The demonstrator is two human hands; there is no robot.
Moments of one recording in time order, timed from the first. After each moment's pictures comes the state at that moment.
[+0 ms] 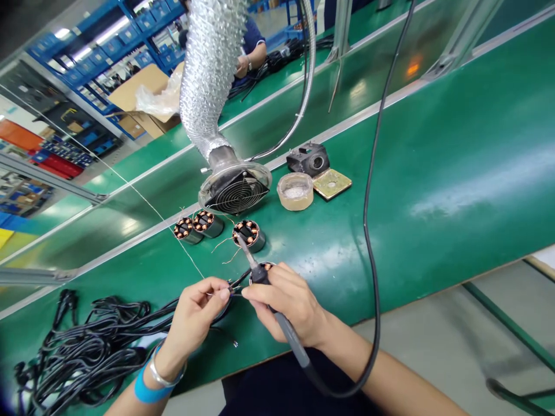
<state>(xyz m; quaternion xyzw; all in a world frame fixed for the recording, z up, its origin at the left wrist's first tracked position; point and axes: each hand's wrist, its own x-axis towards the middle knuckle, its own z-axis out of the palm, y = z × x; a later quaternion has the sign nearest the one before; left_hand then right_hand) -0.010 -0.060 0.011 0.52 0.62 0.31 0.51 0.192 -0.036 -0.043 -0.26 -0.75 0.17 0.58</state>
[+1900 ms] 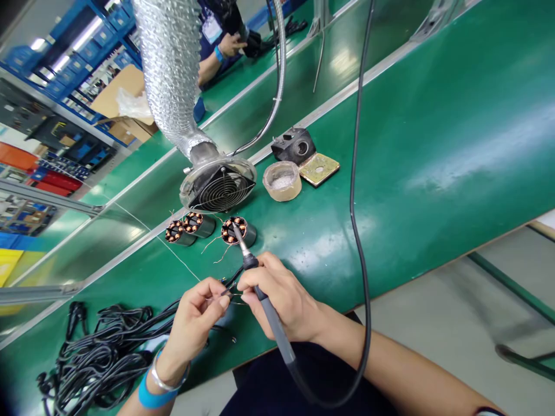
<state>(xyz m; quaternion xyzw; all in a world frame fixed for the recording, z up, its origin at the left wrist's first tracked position) 0.002 -0.062 0.016 0.53 0.61 0.28 0.53 0.197 -0.038 -0.032 -0.28 -0.72 0.28 0.57</state>
